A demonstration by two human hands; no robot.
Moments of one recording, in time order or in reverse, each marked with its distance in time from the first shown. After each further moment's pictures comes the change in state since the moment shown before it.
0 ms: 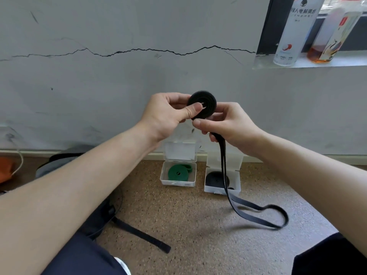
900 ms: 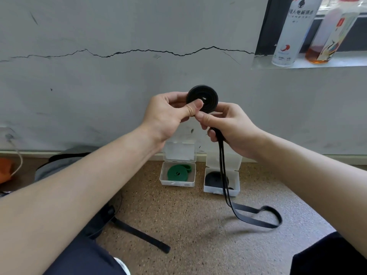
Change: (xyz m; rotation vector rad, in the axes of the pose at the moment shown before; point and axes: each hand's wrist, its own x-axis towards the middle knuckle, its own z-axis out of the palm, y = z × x) left_hand -0.002 0.001 0.009 -0.134 0.064 -0.044; right_hand -0.001 -0.002 0.002 0.176 0.037 0.072
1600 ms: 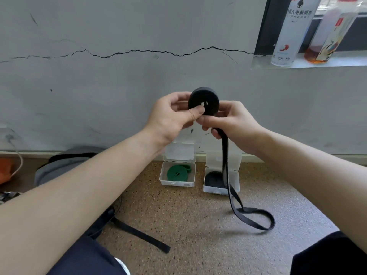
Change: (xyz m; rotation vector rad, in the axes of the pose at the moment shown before) left_hand -0.004 -0.005 0.005 0.033 -0.026 0.028; right_hand 0.001 -0.001 -0.010 -0.158 0.027 -0.052
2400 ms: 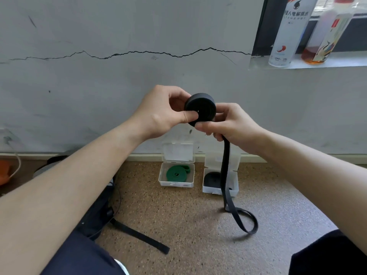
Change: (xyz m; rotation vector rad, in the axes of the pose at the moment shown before) left_hand 0.010 0.020 -0.025 0.487 -0.152 0.208; right_hand -0.004 -0.001 -0.003 -0.084 -0.077 -0.021
